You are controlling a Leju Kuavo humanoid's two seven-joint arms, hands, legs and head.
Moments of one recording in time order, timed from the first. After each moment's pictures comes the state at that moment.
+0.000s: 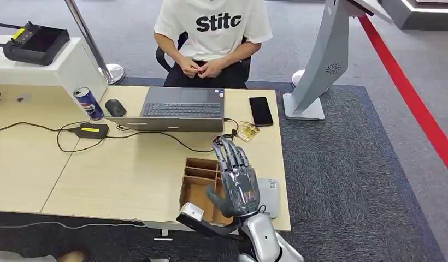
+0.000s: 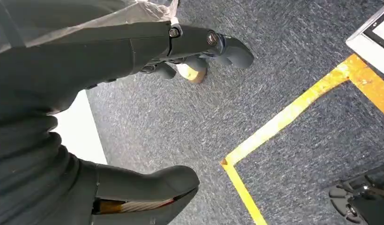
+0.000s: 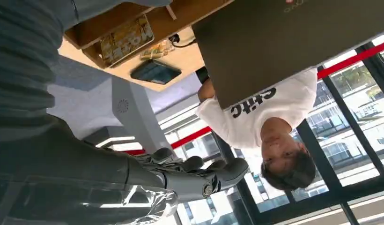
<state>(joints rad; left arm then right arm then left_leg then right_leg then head) -0.22 0.12 -0.72 -0.24 0.07 -0.02 0.17 -0.29 0.03 0.84 -1.16 1.17 -0.52 0.18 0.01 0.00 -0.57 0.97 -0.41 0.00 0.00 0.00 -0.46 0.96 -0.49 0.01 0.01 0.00</state>
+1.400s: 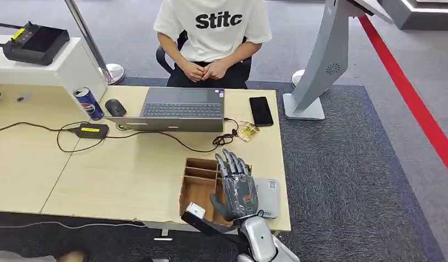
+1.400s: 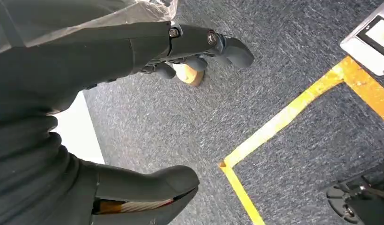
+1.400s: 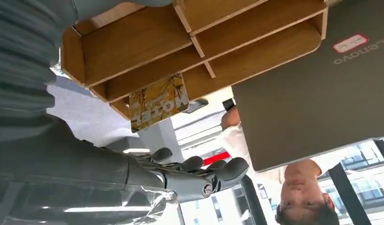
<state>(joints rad) -0.23 0.12 -0.71 -0.25 0.05 -0.03 0.17 -0.31 0.06 0.84 -0.95 1.13 -0.56 0.20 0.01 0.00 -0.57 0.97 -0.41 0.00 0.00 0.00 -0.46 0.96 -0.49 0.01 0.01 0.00</state>
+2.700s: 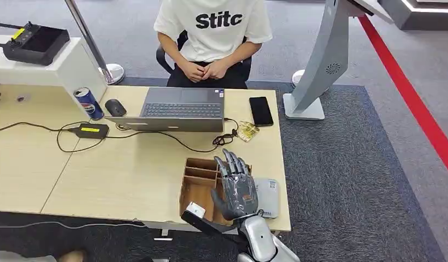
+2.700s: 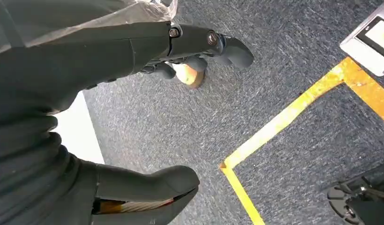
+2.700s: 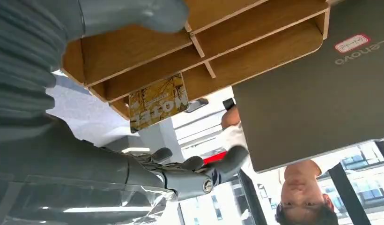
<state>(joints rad) -0.23 0.12 -0.70 -0.25 0.03 -0.04 0.17 -0.32 0.06 0.84 -0.94 1.13 -0.56 0.20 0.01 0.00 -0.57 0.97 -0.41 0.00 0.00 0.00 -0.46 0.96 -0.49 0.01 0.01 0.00</state>
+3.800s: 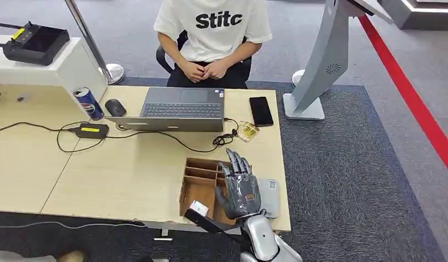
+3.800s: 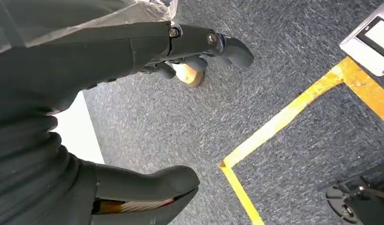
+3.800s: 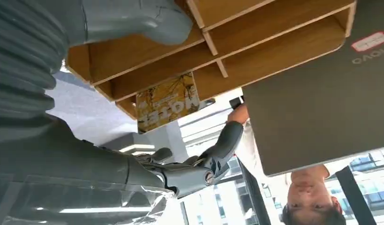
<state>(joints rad) -0.23 0.12 -0.69 -0.25 0.03 -0.04 0.17 -0.32 0.05 0.84 -0.93 1.14 -0.56 0.22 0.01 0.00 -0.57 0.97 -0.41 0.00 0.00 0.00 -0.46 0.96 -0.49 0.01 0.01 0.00</state>
